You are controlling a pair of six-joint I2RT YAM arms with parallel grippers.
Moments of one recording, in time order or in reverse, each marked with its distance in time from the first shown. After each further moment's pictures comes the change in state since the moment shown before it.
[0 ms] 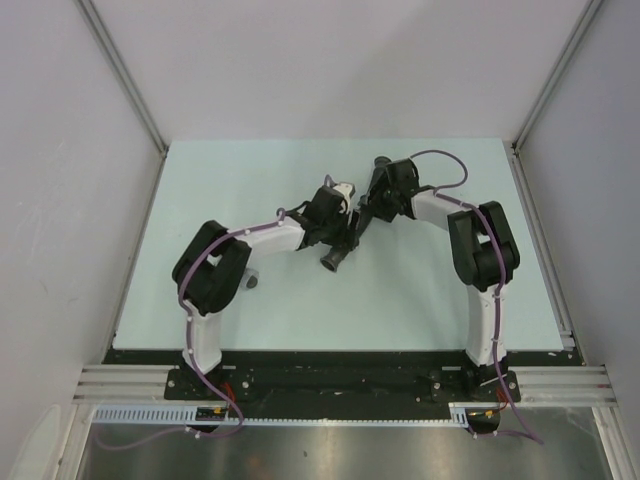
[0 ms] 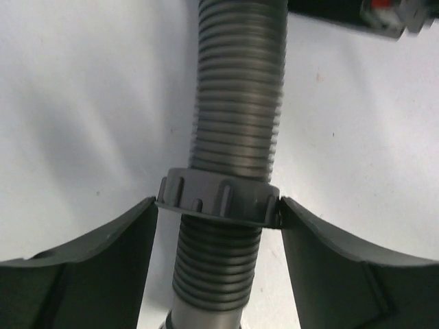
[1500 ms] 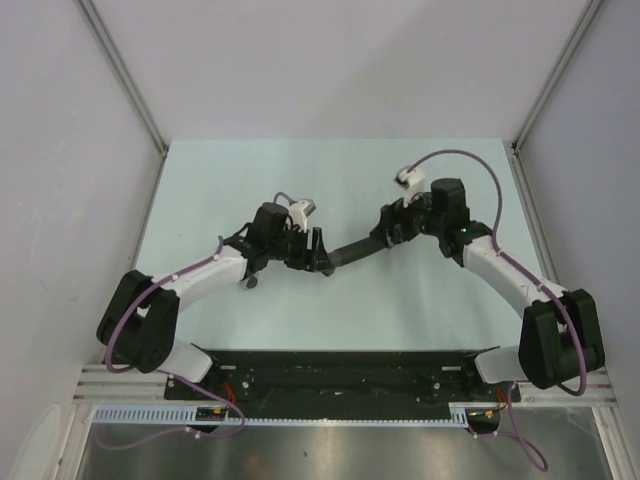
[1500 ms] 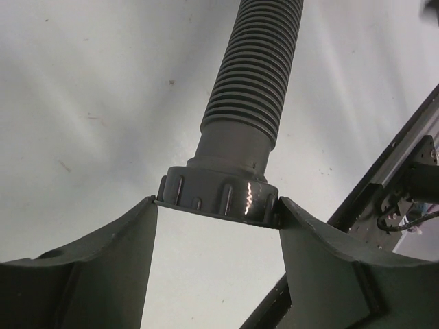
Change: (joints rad) left arm 0.122 -0.516 -0.465 0.026 0.379 -0.051; right arm -0.060 -0.711 -0.479 0.021 -0.297 -0.778
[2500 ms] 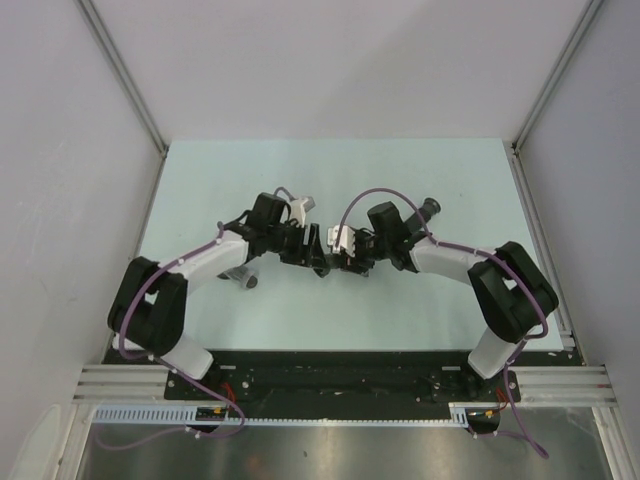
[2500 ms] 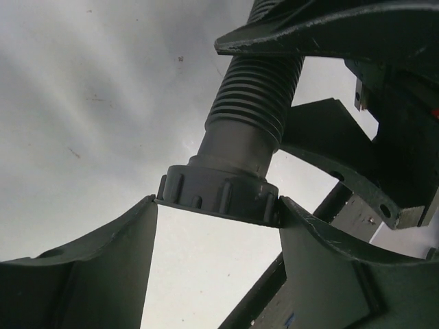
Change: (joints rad) left arm 0.087 0.072 0.105 -0.191 0.123 0.086; right arm 0.317 0.297 -0.017 0.113 -0.175 -0.948
